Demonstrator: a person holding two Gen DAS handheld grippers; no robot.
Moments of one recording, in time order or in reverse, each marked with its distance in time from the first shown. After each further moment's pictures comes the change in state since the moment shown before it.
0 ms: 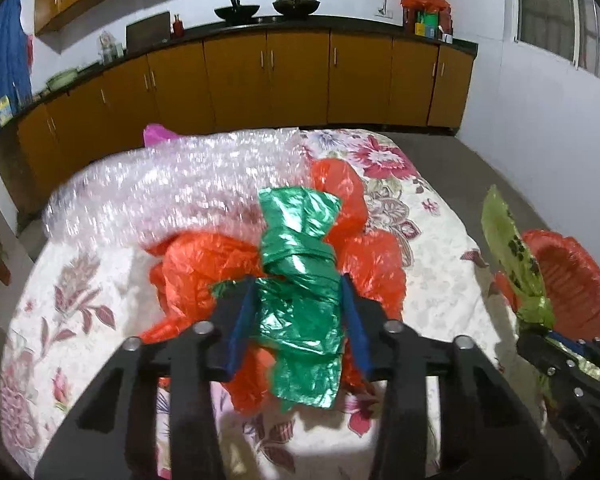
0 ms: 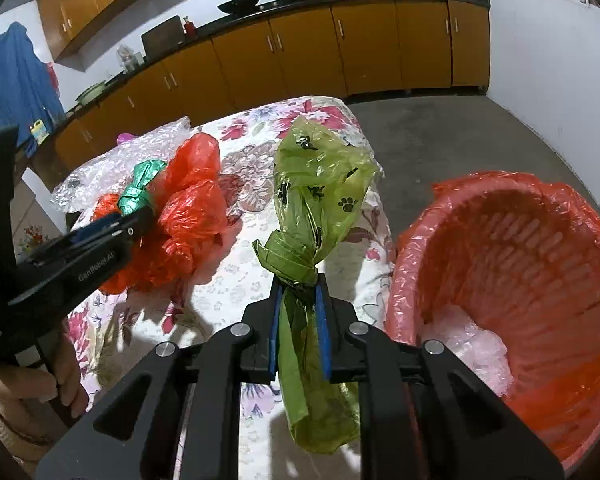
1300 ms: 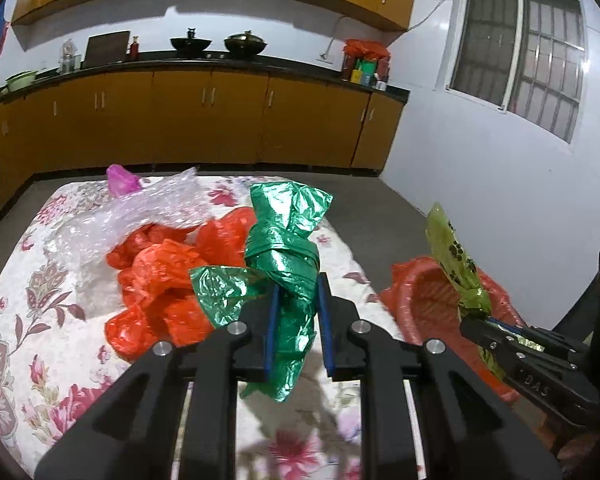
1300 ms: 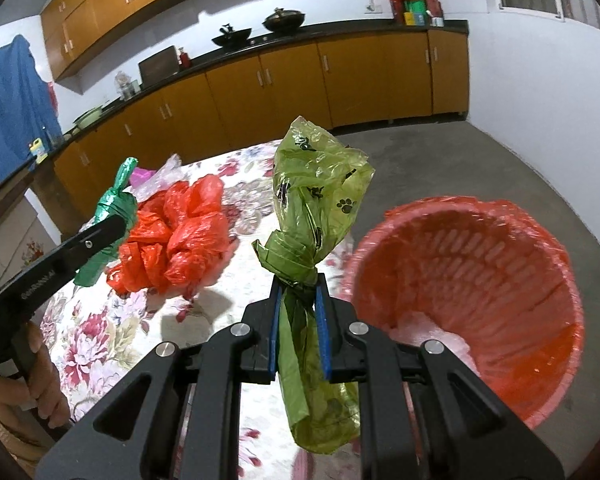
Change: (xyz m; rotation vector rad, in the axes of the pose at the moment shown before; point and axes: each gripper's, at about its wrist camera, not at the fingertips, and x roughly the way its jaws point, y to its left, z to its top) left arm -0.097 -0.014 -0.015 -0.006 -0.152 -0.290; right arm -0.076 -0.017 -0.011 0.012 -0.123 -0.054
